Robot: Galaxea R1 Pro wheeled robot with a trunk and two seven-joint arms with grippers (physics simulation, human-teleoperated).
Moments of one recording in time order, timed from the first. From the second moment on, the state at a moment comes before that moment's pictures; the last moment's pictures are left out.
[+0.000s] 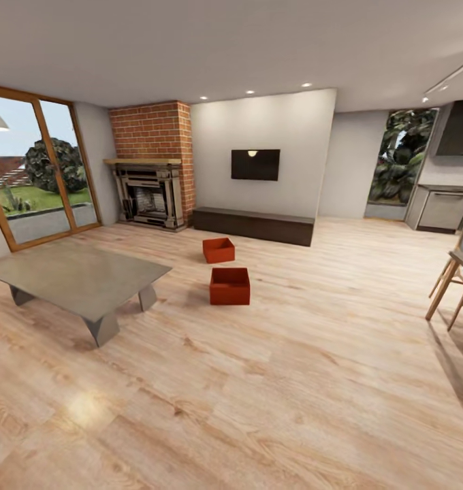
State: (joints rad) left arm 0.00 0.08 0.01 -0.13 0.38 0.02 0.01; right arm -0.12 -0.07 0.14 0.03 0.08 -0.20 -0.03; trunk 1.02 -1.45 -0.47
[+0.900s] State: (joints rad) left arm 0.00 0.08 0.01 -0.14 0.38 0.02 0.01; right arm -0.12 -0.08 0.14 0.03 0.08 -0.20 -0.03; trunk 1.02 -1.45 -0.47
